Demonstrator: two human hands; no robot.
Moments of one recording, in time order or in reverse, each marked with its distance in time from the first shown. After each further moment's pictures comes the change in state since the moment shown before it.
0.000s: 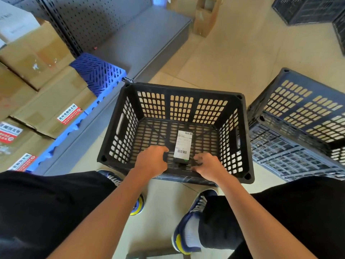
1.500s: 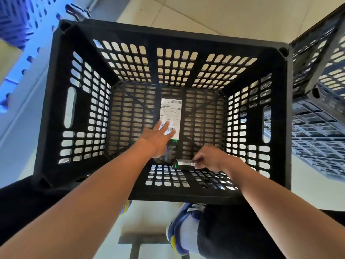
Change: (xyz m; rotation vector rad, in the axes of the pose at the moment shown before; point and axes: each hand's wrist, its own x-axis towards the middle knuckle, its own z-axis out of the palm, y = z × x) left_hand 0.168 -0.022 0.103 0.486 -0.548 0.274; right_hand 0.134 0.083 0.036 -0.256 -0.525 0.045
